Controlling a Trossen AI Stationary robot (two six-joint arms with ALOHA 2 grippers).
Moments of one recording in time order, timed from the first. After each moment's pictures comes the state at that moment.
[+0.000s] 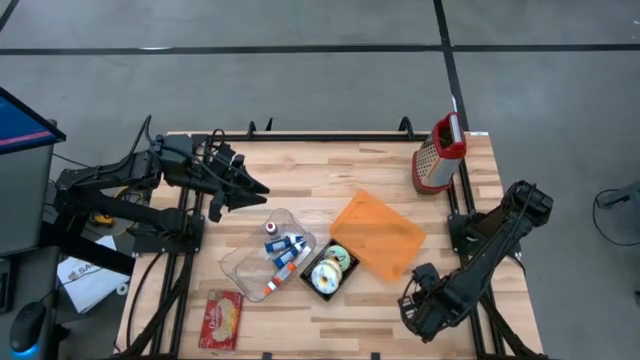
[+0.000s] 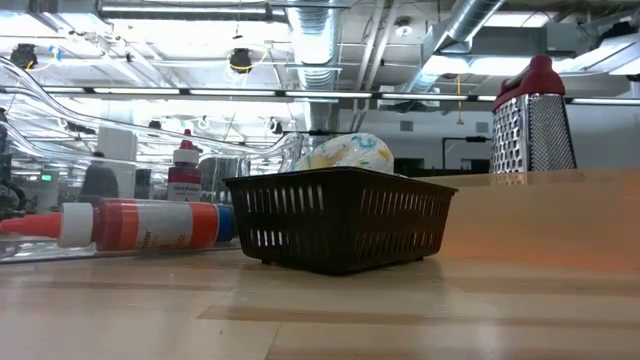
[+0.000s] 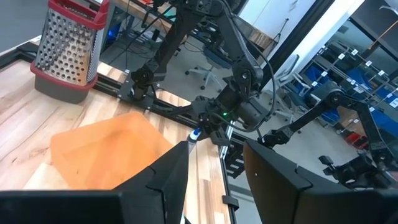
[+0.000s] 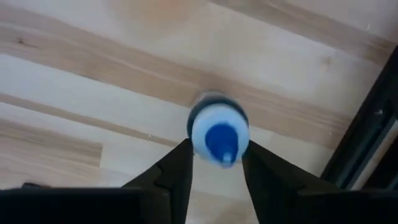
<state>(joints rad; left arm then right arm) 0.04 0.91 1.14 -0.40 0.20 -0.48 0.87 1.66 1.22 -1.16 -0.01 2.11</state>
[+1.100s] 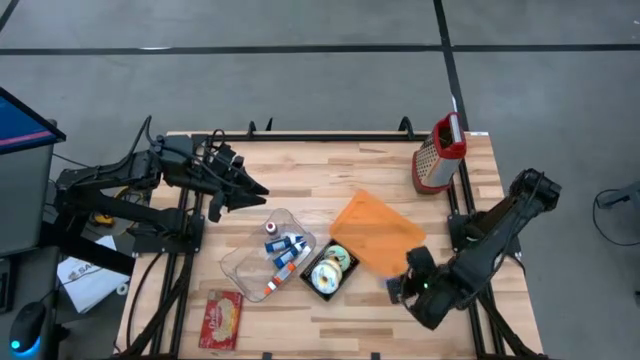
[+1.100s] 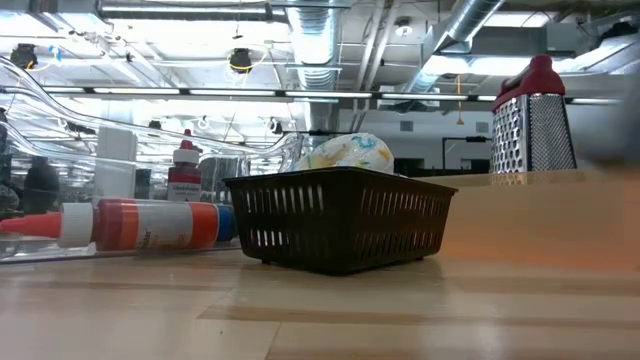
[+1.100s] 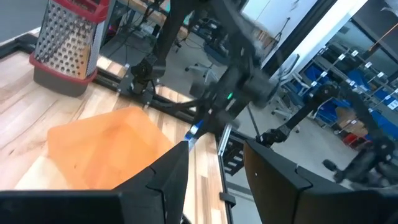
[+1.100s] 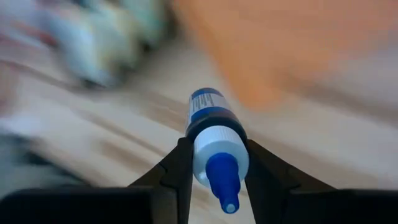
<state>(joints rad) 0.04 0.91 1.14 -0.42 0.21 -0.50 0.80 1.53 1.23 -1.08 0.37 2.06</state>
